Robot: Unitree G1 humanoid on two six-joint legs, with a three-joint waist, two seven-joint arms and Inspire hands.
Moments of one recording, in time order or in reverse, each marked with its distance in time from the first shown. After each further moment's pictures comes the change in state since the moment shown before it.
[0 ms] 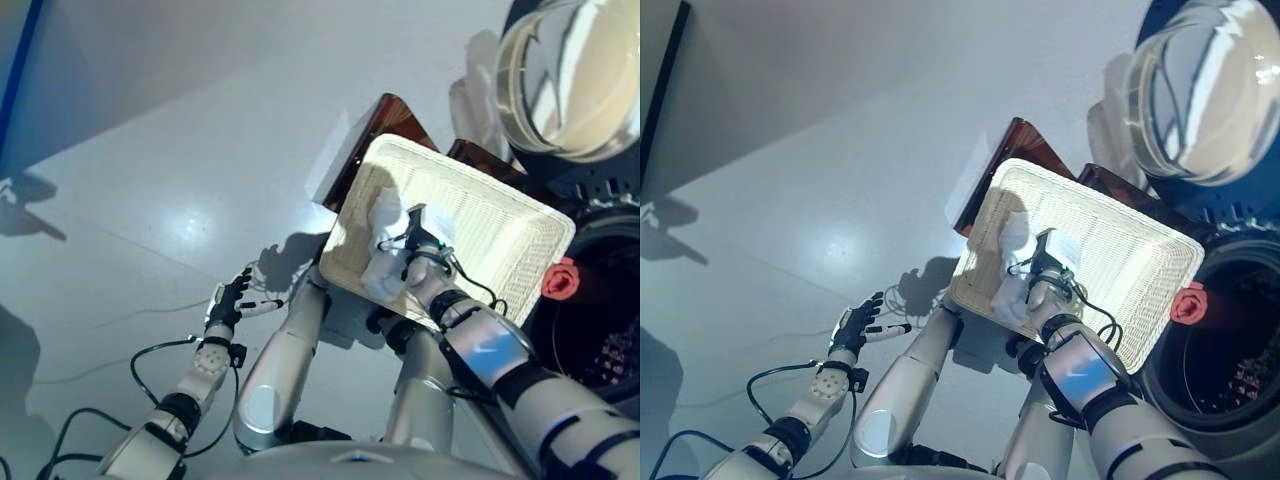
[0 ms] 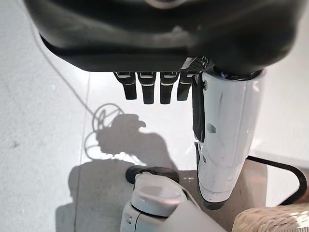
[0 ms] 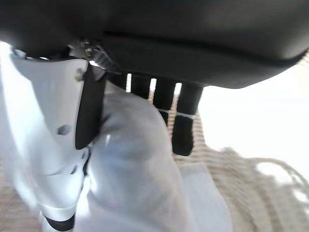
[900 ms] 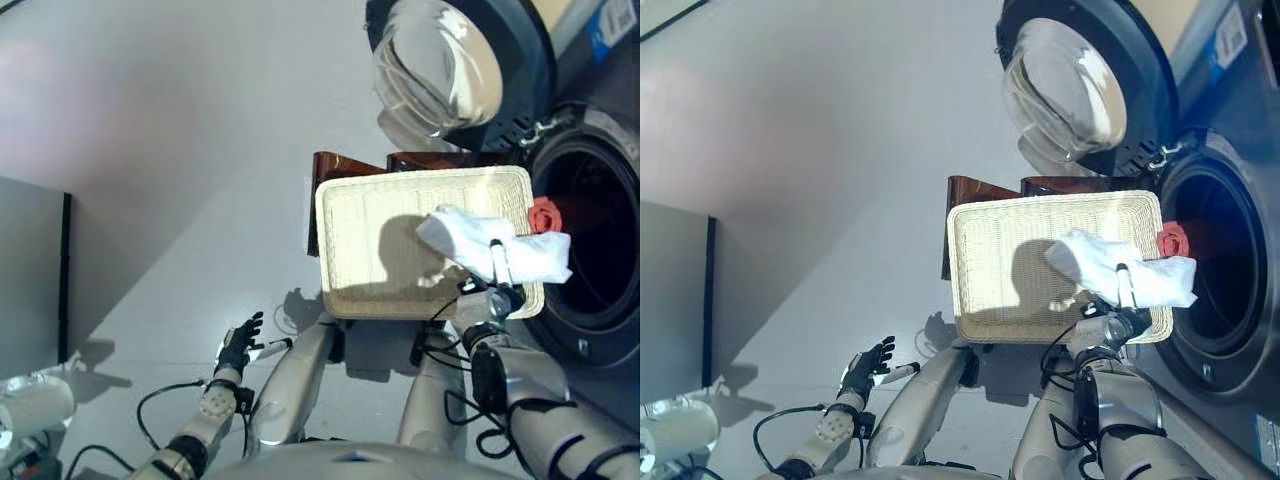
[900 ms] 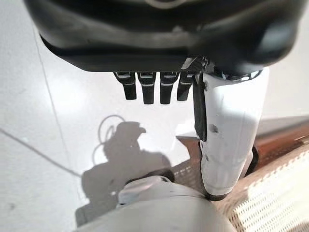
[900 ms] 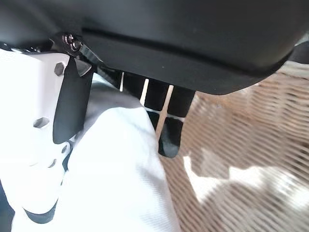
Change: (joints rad) left arm 0.144 -0.073 -0.039 0.064 -0.075 -0.045 -0.069; right arm 0.194 -0.091 -0.732 -0.128 1.177 -0.370 0.153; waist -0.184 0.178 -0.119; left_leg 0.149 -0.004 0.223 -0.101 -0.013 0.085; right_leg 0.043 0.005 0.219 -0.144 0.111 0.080
